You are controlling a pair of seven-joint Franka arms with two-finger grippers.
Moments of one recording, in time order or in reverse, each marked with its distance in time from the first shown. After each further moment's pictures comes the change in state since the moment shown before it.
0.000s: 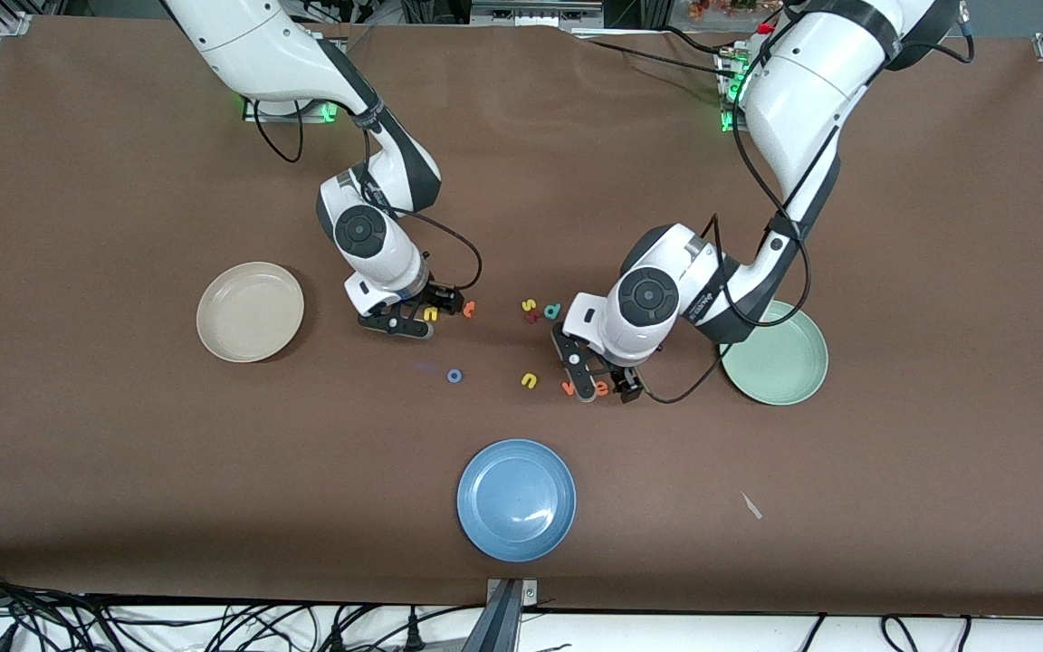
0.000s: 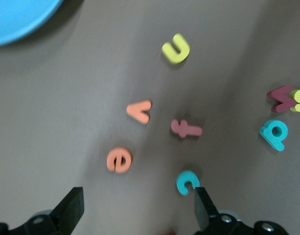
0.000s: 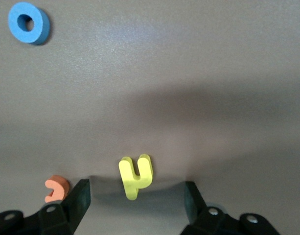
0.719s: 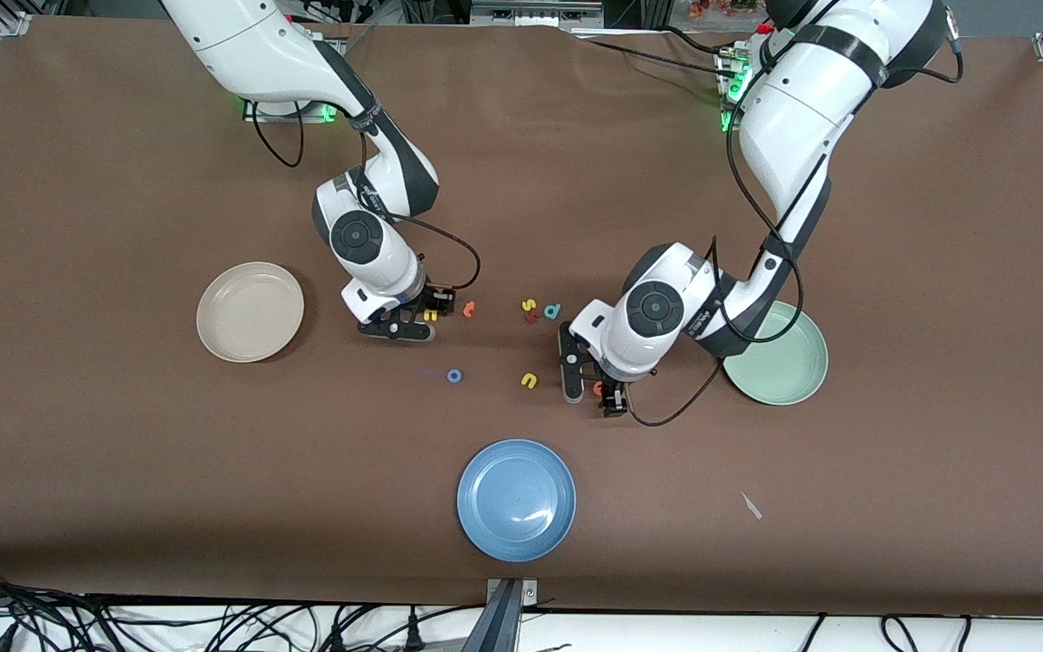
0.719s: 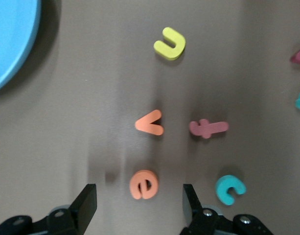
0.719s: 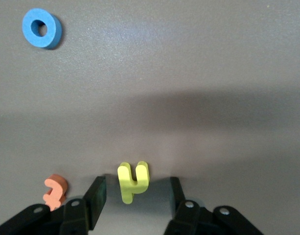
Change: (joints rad) left arm 0.000 0.073 0.030 0.038 0.000 0.108 0.292; right arm -0.005 0.001 -0.008 0.026 -0.008 -0.042 -0.081
